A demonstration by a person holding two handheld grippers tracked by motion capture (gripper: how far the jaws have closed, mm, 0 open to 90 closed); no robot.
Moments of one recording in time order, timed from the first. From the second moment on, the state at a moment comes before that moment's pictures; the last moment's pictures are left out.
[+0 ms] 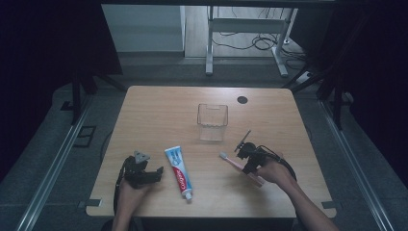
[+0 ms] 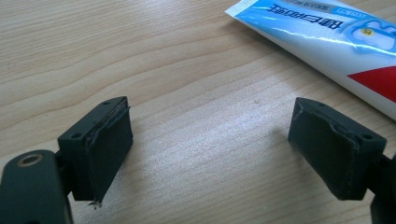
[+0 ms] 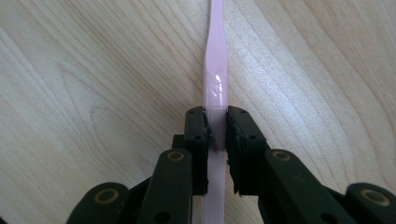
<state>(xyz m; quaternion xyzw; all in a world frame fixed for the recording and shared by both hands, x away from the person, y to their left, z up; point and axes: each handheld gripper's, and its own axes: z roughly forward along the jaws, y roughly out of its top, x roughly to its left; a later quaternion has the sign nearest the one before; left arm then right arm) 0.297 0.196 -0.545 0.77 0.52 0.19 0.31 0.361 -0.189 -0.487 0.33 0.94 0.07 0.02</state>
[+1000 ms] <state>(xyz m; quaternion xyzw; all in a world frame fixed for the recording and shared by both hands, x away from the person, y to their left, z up) 0.297 0.196 -0.545 0.77 0.52 0.19 0.31 0.360 -0.208 -0.425 0.33 0.93 0.18 0.05</state>
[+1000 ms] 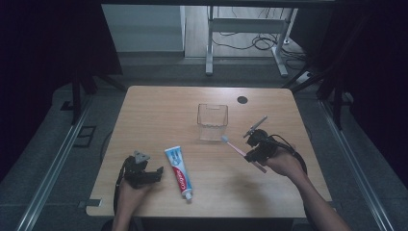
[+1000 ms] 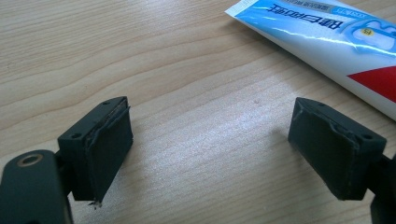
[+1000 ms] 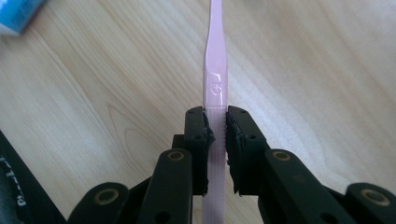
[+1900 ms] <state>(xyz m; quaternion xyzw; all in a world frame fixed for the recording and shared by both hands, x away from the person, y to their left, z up) 0.297 0.196 -0.545 0.77 0.52 0.19 0.31 0.384 -0.196 -0.383 0.34 0.90 0.25 0.09</state>
